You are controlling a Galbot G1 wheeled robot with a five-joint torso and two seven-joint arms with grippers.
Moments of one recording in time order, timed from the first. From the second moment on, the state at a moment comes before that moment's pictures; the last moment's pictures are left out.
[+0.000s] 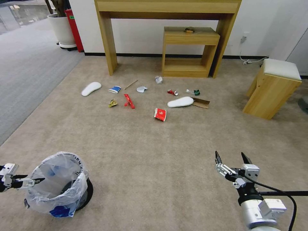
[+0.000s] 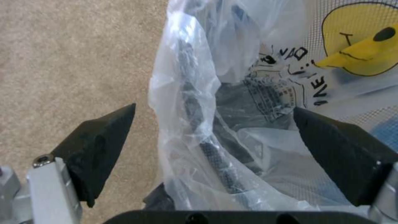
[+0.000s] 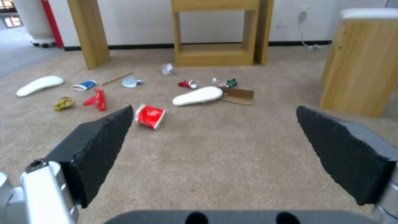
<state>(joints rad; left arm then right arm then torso) 1.65 -0.56 -1.02 -1.48 -0.69 0.61 0.67 -1.80 1.39 0.66 2.29 0.25 -0.04 0.05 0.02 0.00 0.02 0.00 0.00</state>
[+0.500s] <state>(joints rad) 1.54 -0.57 -0.92 -1.44 -0.68 0.62 0.67 -1.80 1.38 0.67 2.29 0.27 -0.06 0.05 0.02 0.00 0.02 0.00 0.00</state>
